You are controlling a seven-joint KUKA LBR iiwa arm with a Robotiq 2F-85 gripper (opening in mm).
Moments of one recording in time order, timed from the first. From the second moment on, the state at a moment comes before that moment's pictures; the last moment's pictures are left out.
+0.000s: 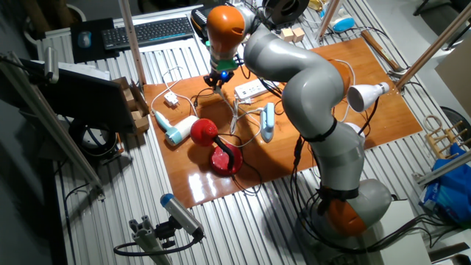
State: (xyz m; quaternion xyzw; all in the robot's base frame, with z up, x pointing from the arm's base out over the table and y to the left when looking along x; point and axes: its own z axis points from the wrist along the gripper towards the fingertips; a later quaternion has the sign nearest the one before) arm 0.688 0.216 0.136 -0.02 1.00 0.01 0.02
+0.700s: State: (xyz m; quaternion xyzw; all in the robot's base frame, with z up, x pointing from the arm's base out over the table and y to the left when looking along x) arm 0.682 0.155 0.135 -0.05 1.00 0.00 0.03
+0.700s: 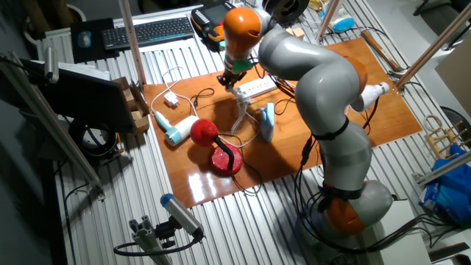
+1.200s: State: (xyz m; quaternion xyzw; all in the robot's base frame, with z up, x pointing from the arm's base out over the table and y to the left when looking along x) arm 0.683 0.121 0.134 -0.05 1.00 0.01 0.03
